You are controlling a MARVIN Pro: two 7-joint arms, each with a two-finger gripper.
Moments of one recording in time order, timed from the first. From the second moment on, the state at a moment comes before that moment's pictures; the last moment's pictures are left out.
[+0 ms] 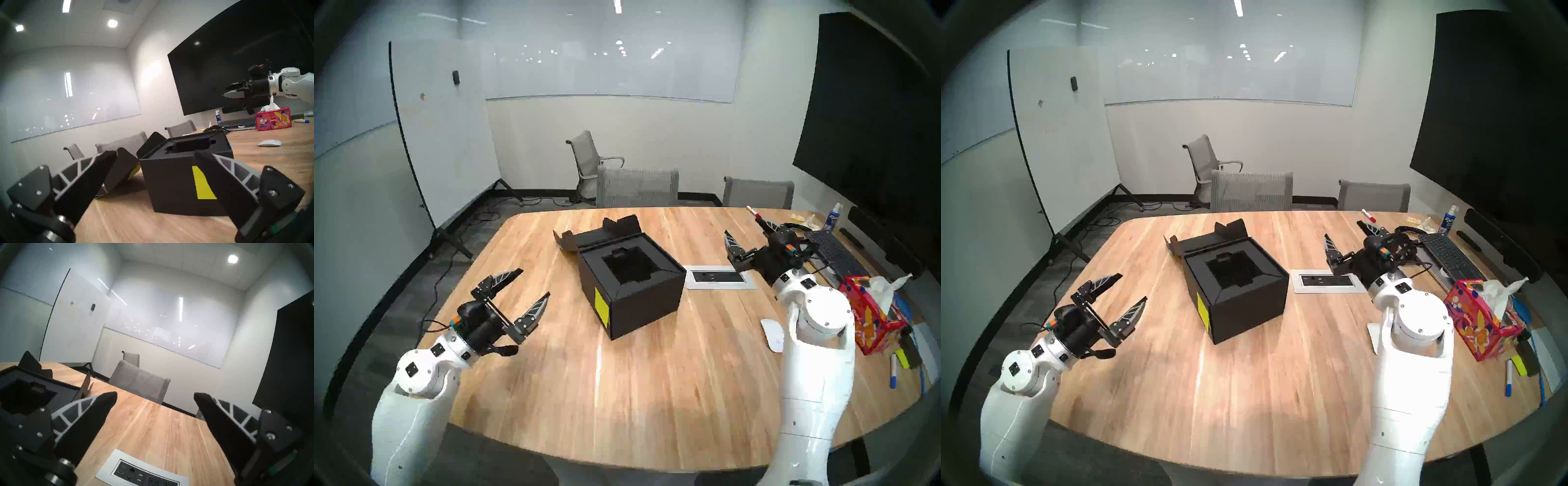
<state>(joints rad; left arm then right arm) 1.92 -1.10 -1.80 -1.77 -0.45 -0.39 -0.70 -1.51 -1.61 1.97 -1.90 -0.29 0.03 0.68</state>
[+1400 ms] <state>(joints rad) 1.89 -1.11 -1.82 -1.75 -0.46 -0.38 -0.70 -1.64 -1.60 2.15 -1.94 -0.29 0.07 0.75</state>
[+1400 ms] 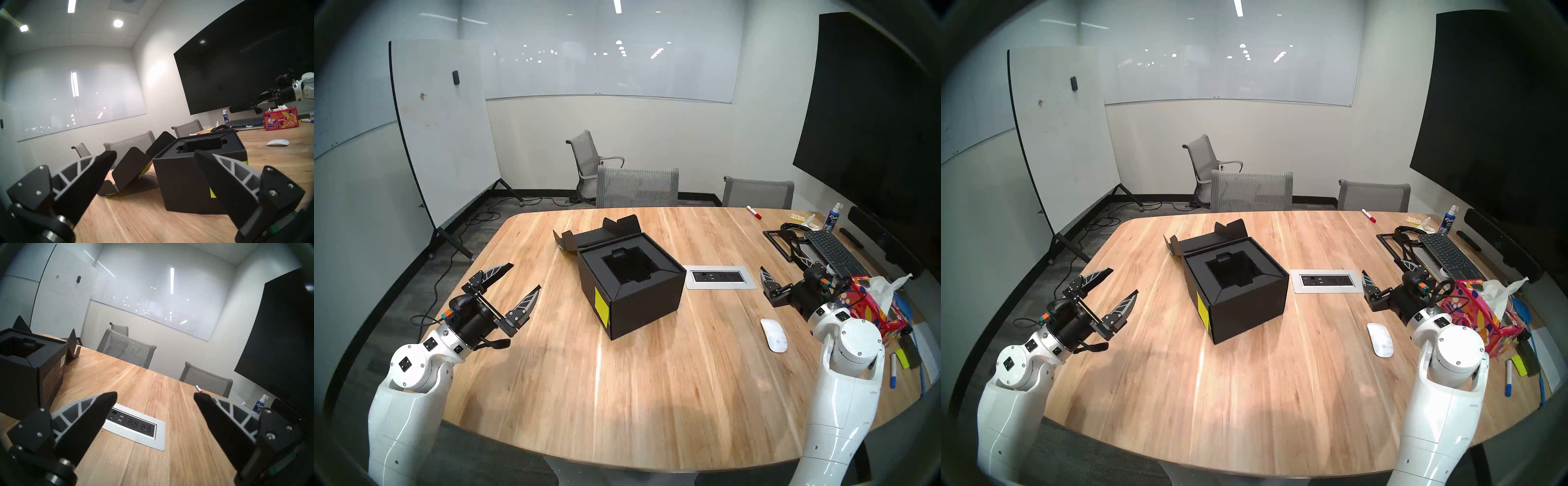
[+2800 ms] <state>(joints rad) 1.97 -1.20 -1.85 -1.89 -0.30 -0.36 -0.59 -1.61 -1.52 2.24 -1.75 -0.21 -0.01 0.90</state>
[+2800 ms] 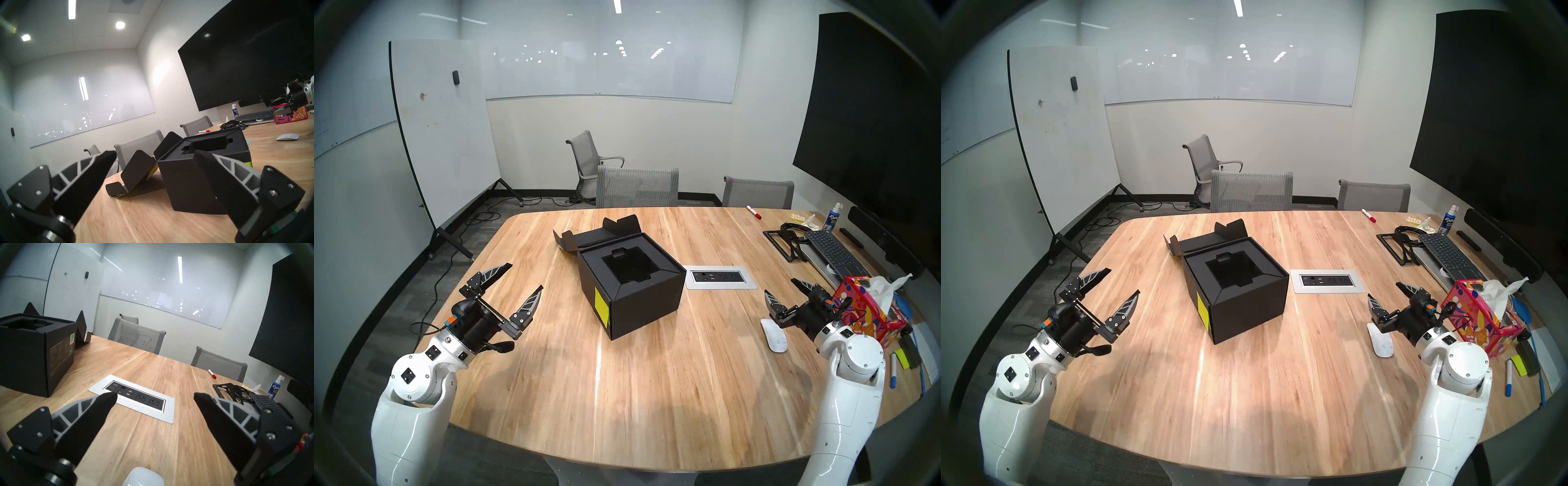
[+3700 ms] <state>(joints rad) 1.98 -1.18 -1.92 -1.69 -0.43 -0.50 -0.74 -1.68 -1.61 2.25 -2.00 -0.30 0.17 0.87</state>
